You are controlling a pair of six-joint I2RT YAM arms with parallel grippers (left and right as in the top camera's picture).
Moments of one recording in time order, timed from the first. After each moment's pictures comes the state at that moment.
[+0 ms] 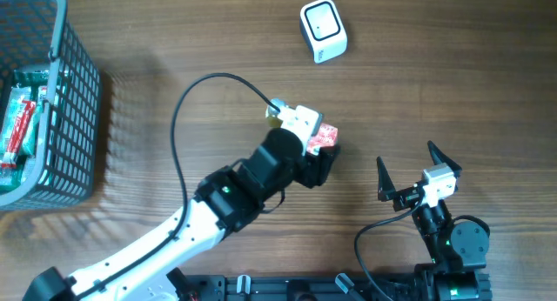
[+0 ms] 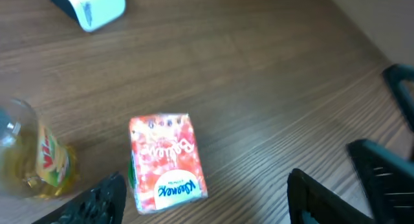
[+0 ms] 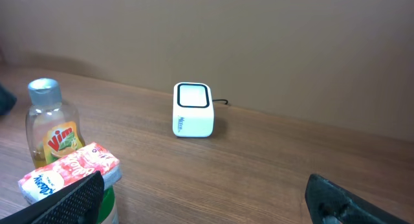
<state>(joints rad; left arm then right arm) -0.86 1.27 0.83 -0.14 -0.04 -0.42 0.06 0.02 0.01 0.01 -0.23 -0.10</state>
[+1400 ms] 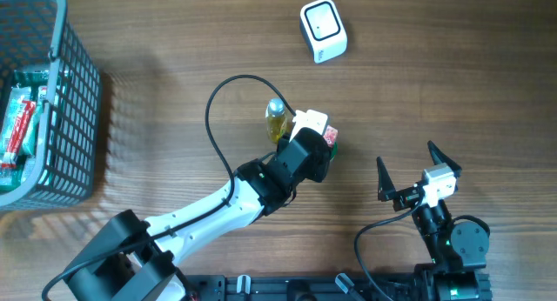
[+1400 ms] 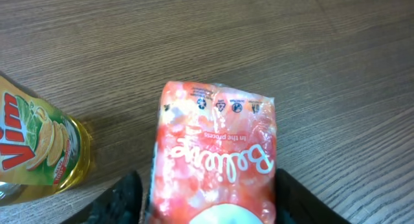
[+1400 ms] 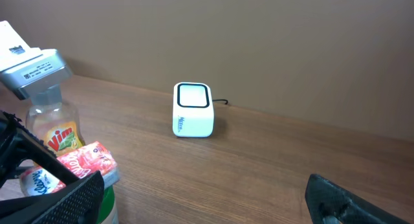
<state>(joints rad) -0.87 1.56 0.83 -0.02 -0.19 -0.45 0.06 0.02 0.01 0.01 -0.23 -0.10</state>
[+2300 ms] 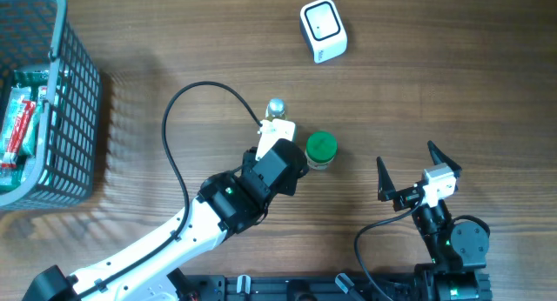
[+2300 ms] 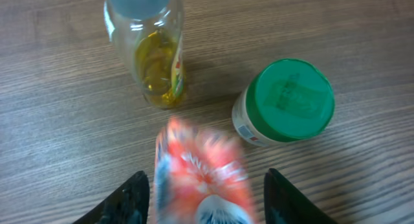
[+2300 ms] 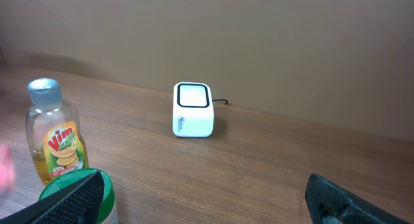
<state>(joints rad) -0.87 1.27 0.83 -0.47 -0.31 -0.53 0.06 0.02 0.01 0.01 -0.23 -0.10</state>
